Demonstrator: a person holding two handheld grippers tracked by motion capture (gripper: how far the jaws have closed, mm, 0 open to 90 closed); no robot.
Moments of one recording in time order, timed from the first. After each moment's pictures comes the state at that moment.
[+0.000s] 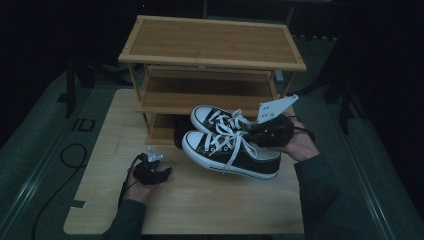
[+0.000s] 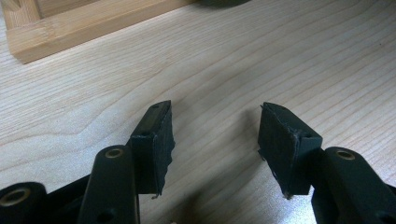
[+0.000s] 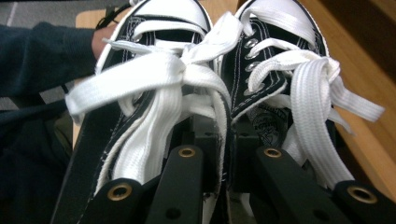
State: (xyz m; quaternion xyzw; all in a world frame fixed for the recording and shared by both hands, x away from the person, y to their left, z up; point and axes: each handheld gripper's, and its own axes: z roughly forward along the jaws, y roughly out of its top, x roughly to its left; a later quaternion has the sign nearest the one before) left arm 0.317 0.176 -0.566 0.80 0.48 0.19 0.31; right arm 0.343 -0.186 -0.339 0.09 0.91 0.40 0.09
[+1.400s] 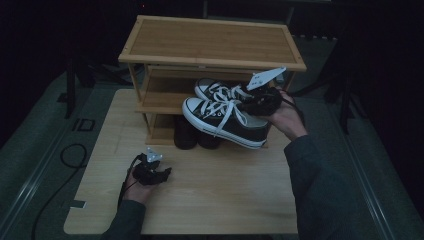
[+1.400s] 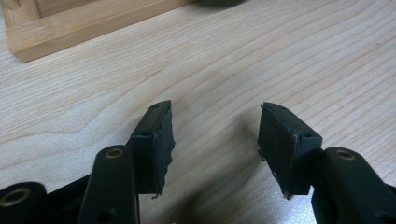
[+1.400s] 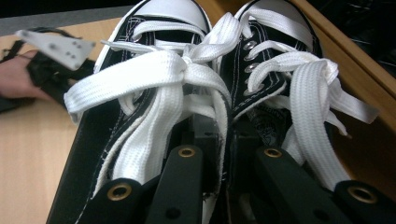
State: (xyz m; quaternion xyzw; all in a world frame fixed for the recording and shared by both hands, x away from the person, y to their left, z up) left arm 0.316 0.177 -0.566 0.79 0.48 0.19 0.32; right arm 0.419 -0.168 -0.328 0.15 0.89 0.40 0.14
